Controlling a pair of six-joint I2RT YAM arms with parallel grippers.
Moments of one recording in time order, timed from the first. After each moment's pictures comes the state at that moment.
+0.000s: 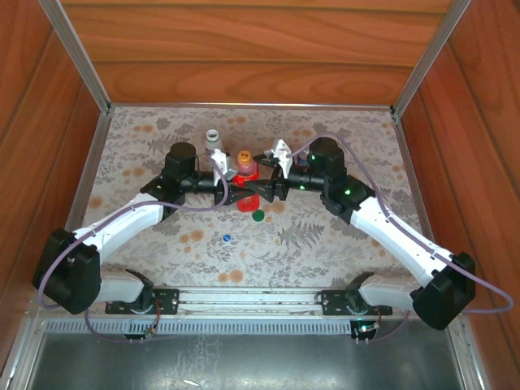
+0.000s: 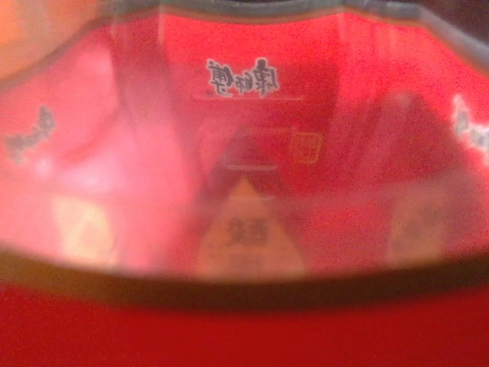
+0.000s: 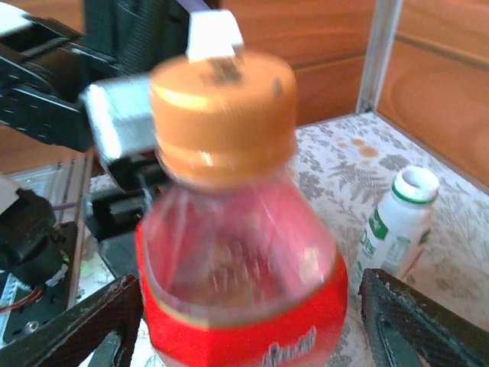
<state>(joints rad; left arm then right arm) -0.55 1.32 0.82 0.19 0.95 0.21 0.68 1.21 1.04 -0.14 -0.65 -0.19</state>
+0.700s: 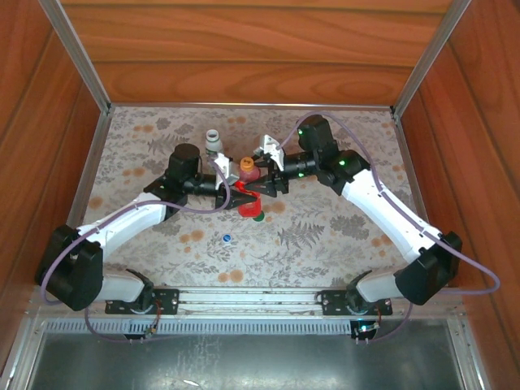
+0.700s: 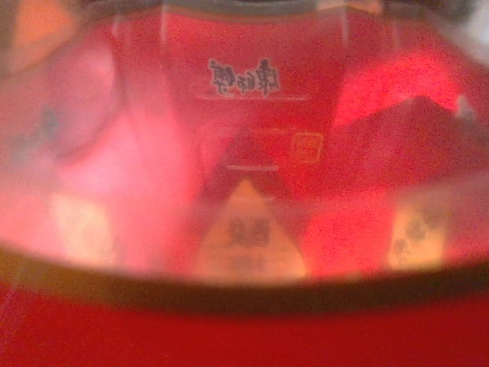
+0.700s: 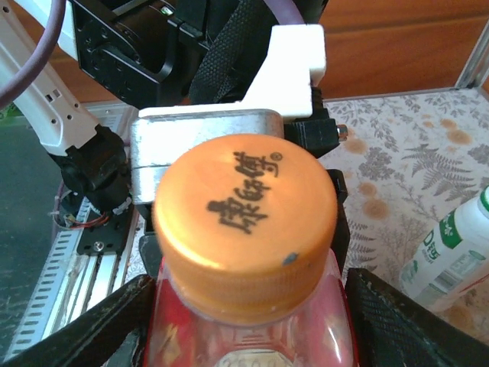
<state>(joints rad) -0.56 1.34 0.82 0.18 1.01 0.25 0.65 1.40 1.34 -0.57 -0.86 -0.48</state>
